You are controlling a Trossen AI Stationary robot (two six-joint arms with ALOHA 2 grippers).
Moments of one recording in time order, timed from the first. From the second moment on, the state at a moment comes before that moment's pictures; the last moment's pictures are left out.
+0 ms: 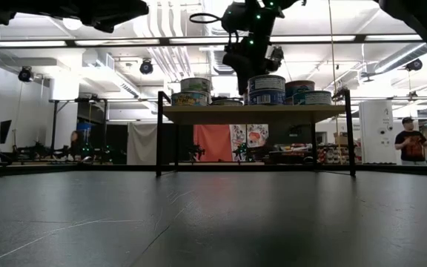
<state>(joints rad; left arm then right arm) -0.22 0.85 0.46 0.38 -0.36 0.31 -0.51 2.02 2.11 -1.17 0.29 0.09</state>
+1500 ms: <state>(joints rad) -0.22 0.85 0.46 0.38 -0.36 0.31 -0.47 2.02 2.15 -1.27 0.31 0.11</state>
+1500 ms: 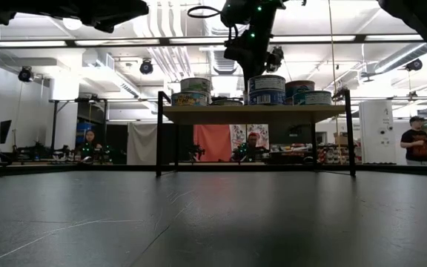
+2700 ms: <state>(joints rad) -0.20 1.04 0.69 0.33 -0.36 0.39 -0.36 1.57 1.92 -1.24 0.27 0.07</state>
